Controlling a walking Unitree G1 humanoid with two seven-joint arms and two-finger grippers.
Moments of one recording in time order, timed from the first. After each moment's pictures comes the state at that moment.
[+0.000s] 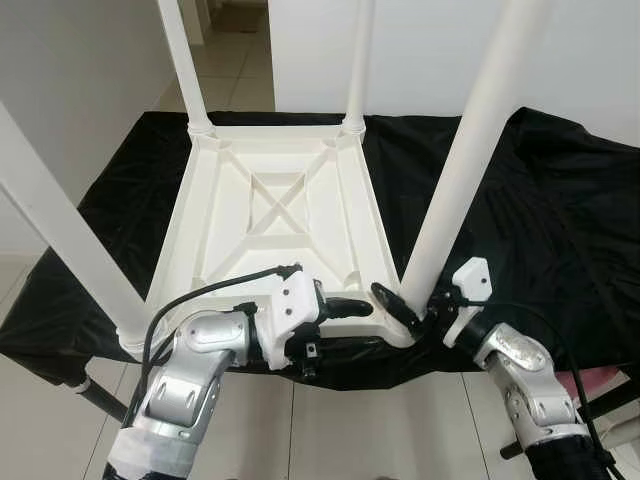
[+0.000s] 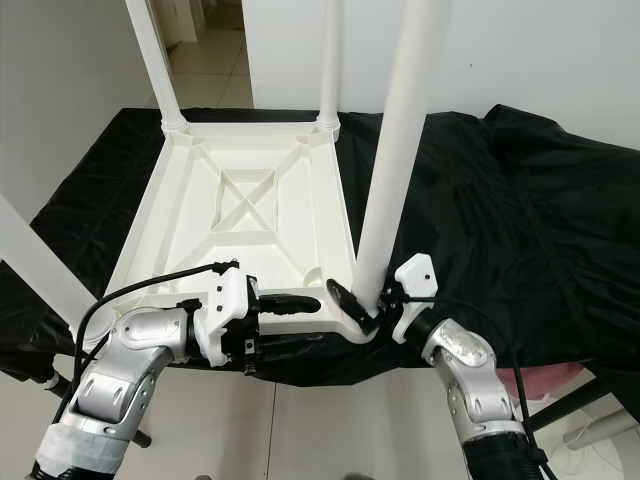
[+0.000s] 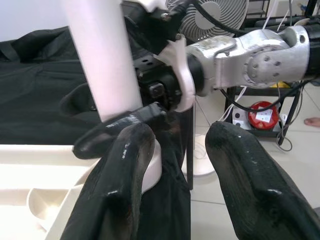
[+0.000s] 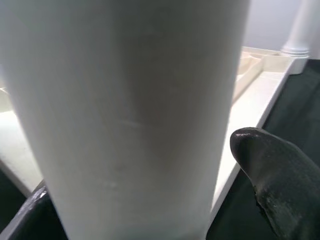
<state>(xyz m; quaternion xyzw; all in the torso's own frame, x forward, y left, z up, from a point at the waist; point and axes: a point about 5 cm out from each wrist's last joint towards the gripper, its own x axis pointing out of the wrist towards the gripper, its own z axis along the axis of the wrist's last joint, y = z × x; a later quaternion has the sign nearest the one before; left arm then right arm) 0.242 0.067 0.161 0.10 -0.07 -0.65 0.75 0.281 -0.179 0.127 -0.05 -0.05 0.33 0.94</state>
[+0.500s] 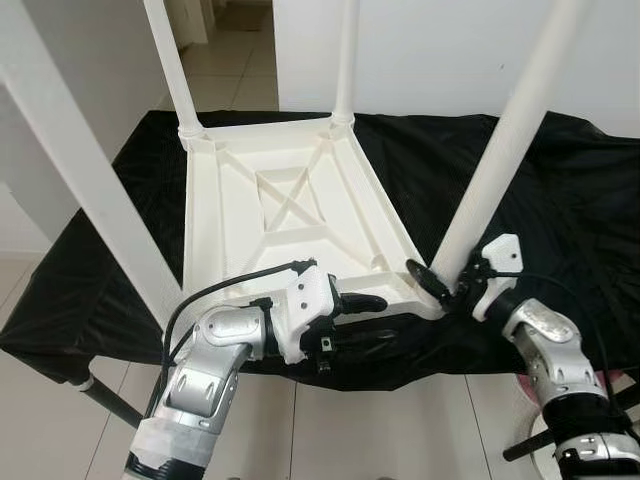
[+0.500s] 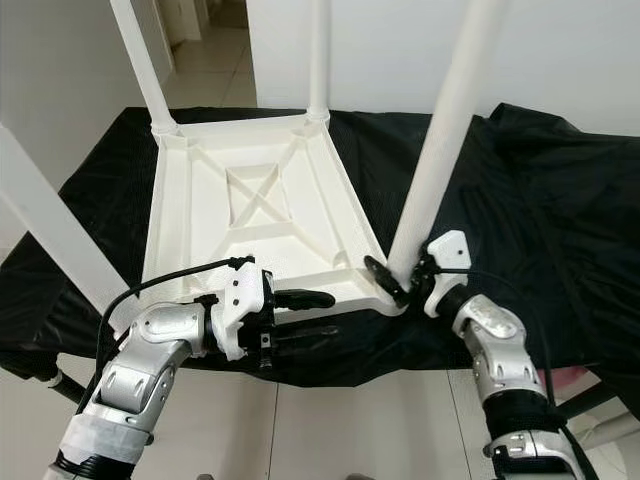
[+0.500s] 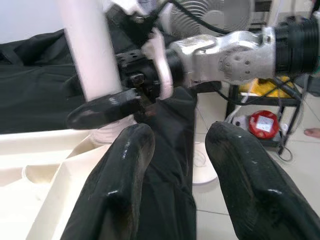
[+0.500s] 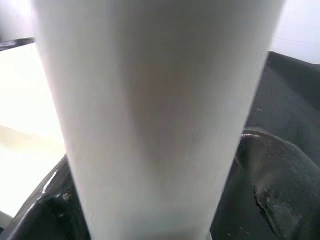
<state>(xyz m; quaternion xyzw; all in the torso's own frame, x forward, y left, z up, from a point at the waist) 0.250 0.056 0.161 0.08 -0.08 -0.65 0.75 0.308 -0.223 0.130 -0.08 -0.04 0.28 0.96</state>
